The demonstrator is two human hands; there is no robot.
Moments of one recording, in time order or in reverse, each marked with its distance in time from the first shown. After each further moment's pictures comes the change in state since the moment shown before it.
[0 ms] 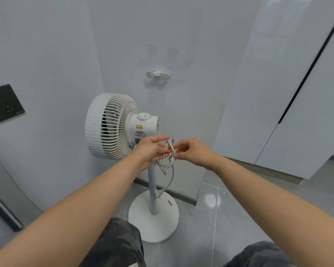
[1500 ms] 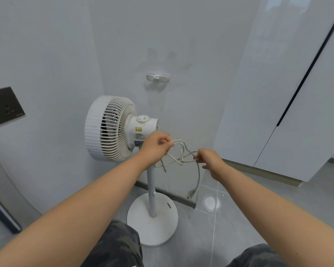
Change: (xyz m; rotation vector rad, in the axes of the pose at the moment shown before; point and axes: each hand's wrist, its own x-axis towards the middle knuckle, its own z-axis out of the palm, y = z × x) left_hand -0.002 0.006 0.016 0.550 0.102 0.345; right_hand 0.003 0.041 -0.007 0.417 0.281 0.494
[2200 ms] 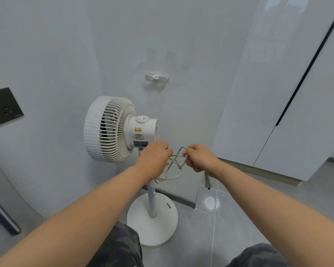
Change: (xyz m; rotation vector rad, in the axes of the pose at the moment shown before) left_hand -0.004 -0.027 0.003 1.219 -0.073 0.579; right_hand -0.024 -0.020 0.011 -0.138 -0.207 -0.193
